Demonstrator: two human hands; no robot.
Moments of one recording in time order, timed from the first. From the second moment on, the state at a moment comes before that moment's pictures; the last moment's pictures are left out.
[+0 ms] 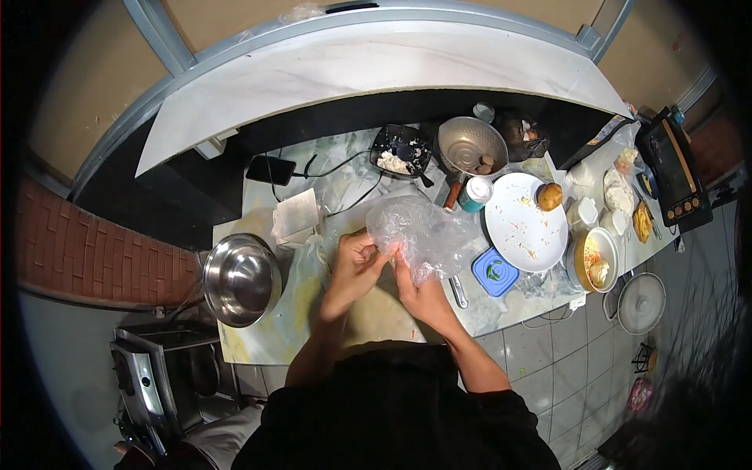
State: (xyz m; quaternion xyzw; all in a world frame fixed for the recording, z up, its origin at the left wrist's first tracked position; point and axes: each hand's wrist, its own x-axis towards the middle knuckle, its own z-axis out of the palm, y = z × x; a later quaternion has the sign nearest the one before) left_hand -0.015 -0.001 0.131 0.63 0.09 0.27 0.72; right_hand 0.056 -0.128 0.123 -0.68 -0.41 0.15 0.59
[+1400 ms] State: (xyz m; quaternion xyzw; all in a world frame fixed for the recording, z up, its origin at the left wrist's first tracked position) left_hand -0.016 0.000 0.131 0.62 0.12 0.28 0.73; right_hand 0.071 -0.132 0.134 -0.42 -0.23 0.52 0.71
